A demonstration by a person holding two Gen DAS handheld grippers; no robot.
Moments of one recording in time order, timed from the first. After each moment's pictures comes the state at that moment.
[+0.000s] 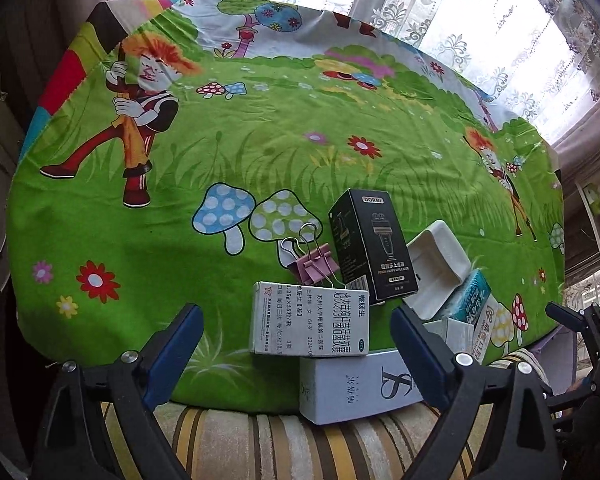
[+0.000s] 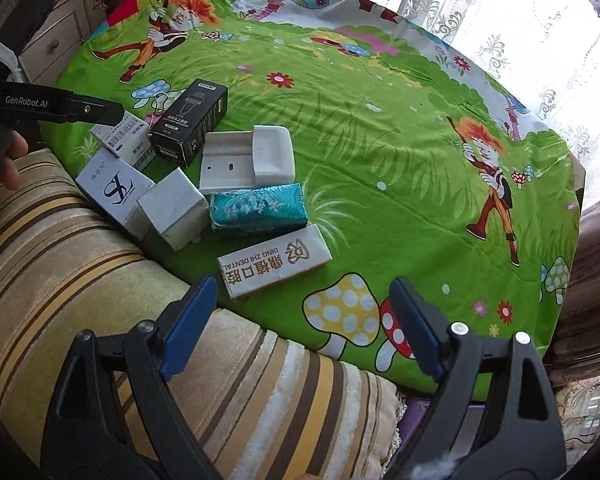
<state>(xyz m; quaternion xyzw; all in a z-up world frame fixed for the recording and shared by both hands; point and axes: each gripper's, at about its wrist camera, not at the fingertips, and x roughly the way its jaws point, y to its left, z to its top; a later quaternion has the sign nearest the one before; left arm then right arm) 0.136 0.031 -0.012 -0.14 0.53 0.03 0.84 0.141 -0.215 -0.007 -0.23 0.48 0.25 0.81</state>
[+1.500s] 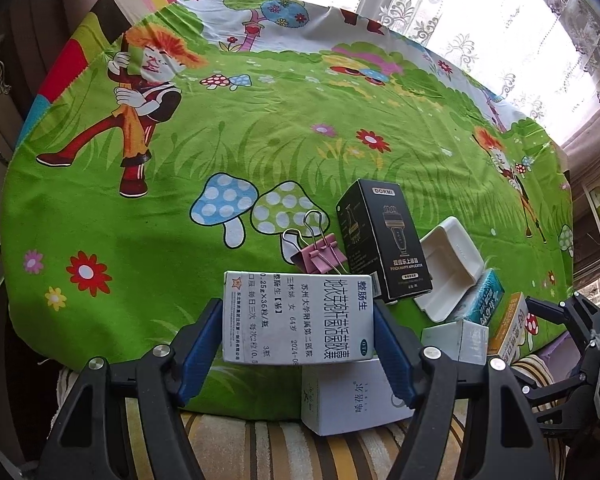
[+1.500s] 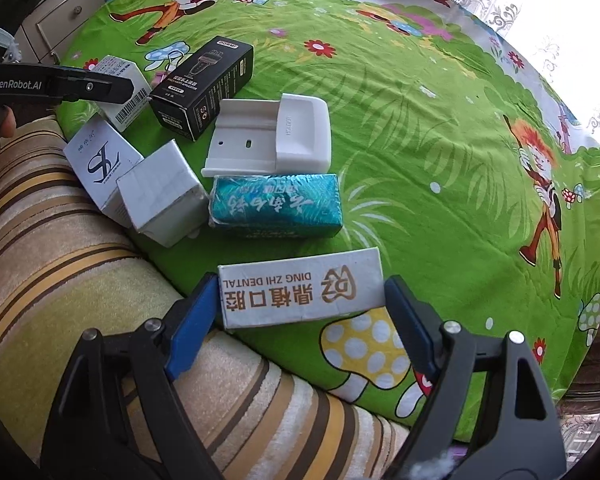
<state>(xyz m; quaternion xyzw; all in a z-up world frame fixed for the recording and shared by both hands) 0.135 0.031 -0.024 -0.15 0.52 0.05 0.84 0.158 -0.203 -0.036 -0.24 0.49 0.29 0.78</state>
